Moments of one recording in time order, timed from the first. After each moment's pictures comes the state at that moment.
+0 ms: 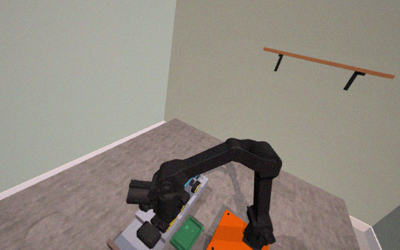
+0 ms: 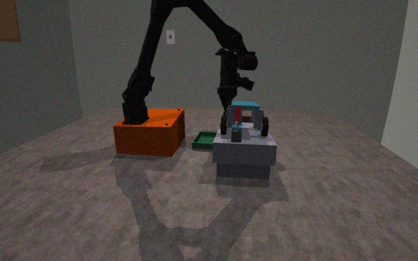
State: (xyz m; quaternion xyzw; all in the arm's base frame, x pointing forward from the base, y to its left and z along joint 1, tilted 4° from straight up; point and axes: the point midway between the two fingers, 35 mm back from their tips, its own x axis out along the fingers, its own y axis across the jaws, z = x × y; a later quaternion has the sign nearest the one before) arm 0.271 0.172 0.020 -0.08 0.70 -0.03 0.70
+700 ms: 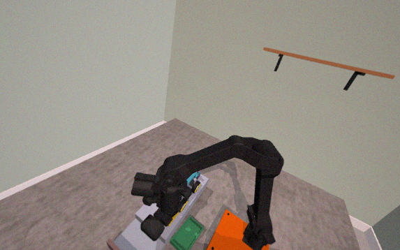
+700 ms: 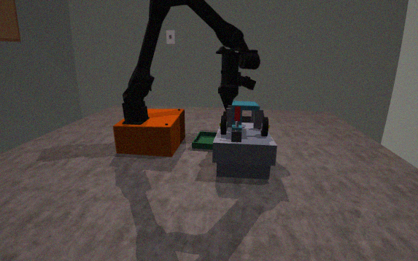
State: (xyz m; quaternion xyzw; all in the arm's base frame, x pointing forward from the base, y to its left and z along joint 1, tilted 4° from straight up) arm 0.277 0.155 0.026 -0.08 0.70 -0.03 0.71
